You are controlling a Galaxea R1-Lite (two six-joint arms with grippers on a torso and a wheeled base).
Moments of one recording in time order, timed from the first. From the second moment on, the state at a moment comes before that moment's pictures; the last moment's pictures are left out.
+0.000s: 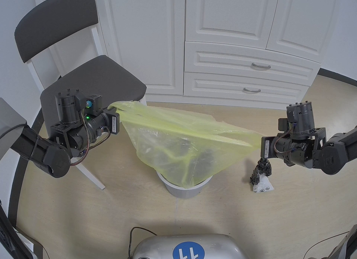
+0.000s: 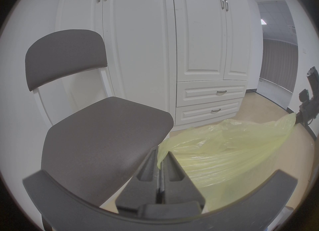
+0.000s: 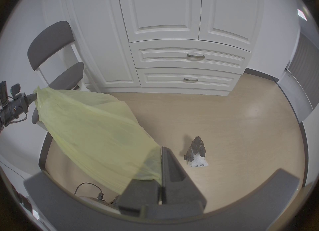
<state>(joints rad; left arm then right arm) -0.28 1.91 -0.88 -0.92 0.09 0.12 0.39 1.77 -0.84 -0.40 -0.30 0.21</state>
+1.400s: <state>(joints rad) -0.64 2.07 -0.87 -1.35 0.19 0.04 0.63 2.10 -0.71 -1.52 -0.25 0.21</state>
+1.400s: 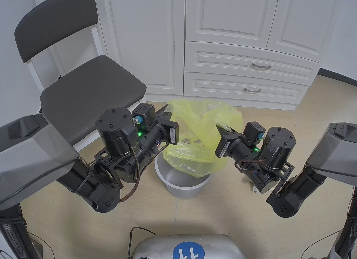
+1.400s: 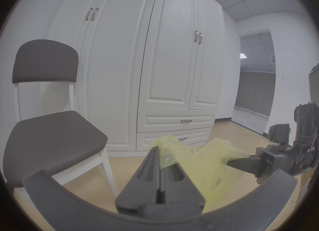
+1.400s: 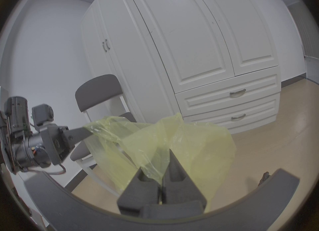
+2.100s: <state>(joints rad) -0.40 2.07 -0.97 -1.17 0.19 0.06 0.44 2.02 -0.71 -1.23 -0.37 0.02</state>
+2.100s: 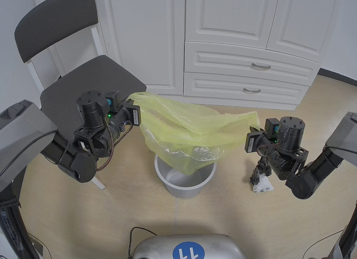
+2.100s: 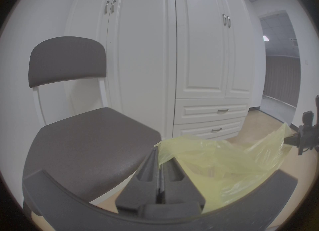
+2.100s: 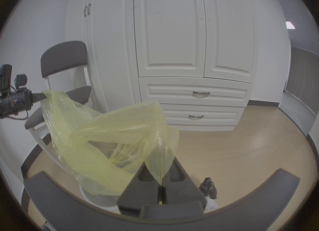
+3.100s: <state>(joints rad) -0.36 2.05 -0.97 -1.12 0.23 0.10 0.35 2.03 -0.61 -1.36 -0.35 -0.14</state>
